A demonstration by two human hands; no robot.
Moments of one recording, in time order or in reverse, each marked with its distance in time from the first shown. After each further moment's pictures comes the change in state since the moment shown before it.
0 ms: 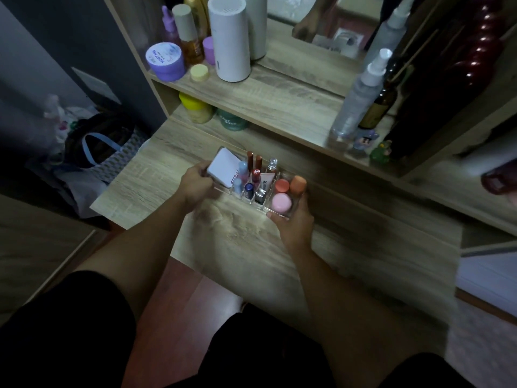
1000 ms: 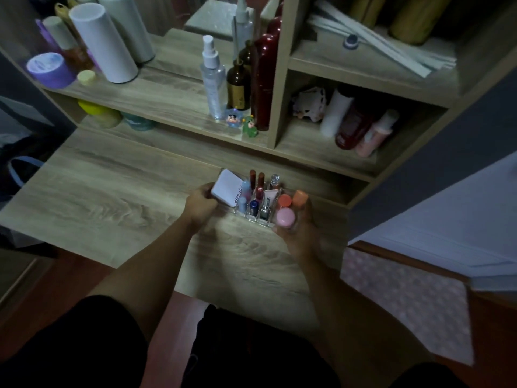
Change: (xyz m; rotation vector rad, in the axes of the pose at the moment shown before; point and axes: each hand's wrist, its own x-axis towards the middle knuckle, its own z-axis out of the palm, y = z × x) left_hand -0.101 0.015 0.206 0.078 -0.166 0.097; right_hand -0.019 0.124 -0.202 -0.132 0.097 0.011
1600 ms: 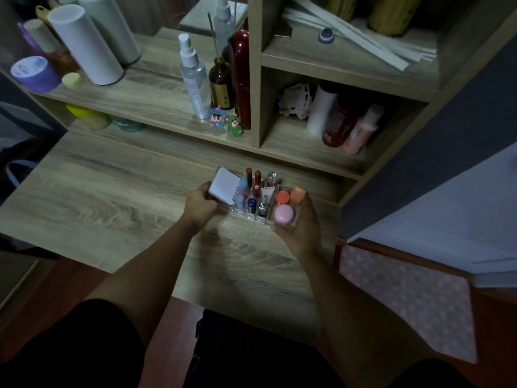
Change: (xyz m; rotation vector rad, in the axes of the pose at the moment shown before) left_hand 0.002 0.006 0.028 0.024 0.018 0.048; right_hand 0.017 0.014 -0.028 -0.067 -0.011 -0.091
